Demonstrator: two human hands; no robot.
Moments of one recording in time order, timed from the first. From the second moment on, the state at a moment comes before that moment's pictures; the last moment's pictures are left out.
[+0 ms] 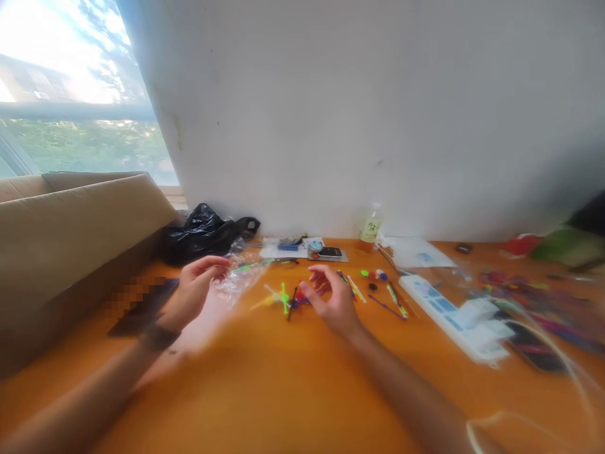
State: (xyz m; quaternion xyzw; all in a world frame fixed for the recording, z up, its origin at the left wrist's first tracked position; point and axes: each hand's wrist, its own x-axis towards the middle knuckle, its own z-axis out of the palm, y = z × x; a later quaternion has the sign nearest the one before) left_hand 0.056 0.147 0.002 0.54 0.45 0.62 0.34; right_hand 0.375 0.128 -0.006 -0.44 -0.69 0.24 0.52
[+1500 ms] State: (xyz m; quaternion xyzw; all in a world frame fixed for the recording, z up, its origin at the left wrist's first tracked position) left_hand 0.095 0.012 -0.049 0.92 0.34 0.14 0.08; right_hand 0.368 0.024 -0.050 -0.38 -0.92 0.08 0.07
